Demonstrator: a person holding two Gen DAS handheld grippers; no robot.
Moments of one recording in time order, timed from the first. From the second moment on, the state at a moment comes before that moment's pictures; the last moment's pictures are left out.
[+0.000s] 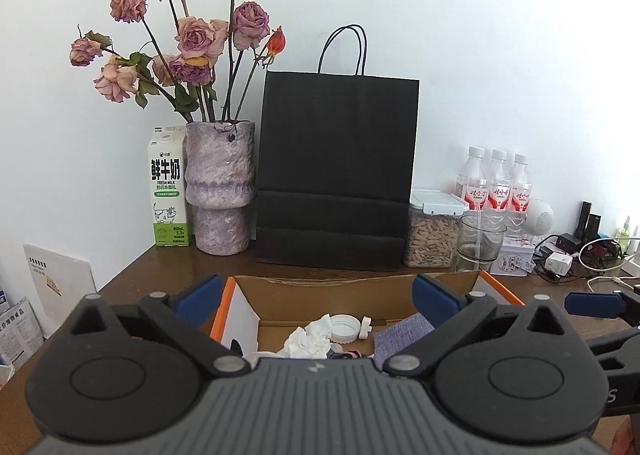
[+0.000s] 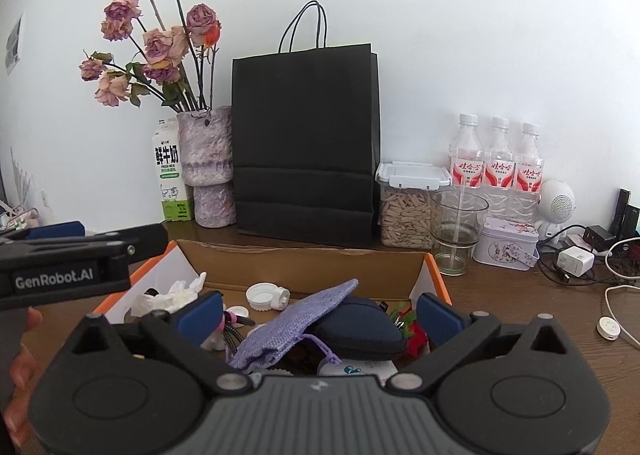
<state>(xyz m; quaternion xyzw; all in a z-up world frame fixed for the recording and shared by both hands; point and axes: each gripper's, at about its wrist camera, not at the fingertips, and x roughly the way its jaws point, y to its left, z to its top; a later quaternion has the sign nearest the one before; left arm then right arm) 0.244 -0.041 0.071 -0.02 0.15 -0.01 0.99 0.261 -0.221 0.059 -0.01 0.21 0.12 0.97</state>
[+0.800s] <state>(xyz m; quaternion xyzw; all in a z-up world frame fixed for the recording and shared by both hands) 0.112 -0.023 0.062 -0.02 0.16 -0.01 0.99 0.132 -0.227 0.046 -0.01 0.23 0.11 0.97</state>
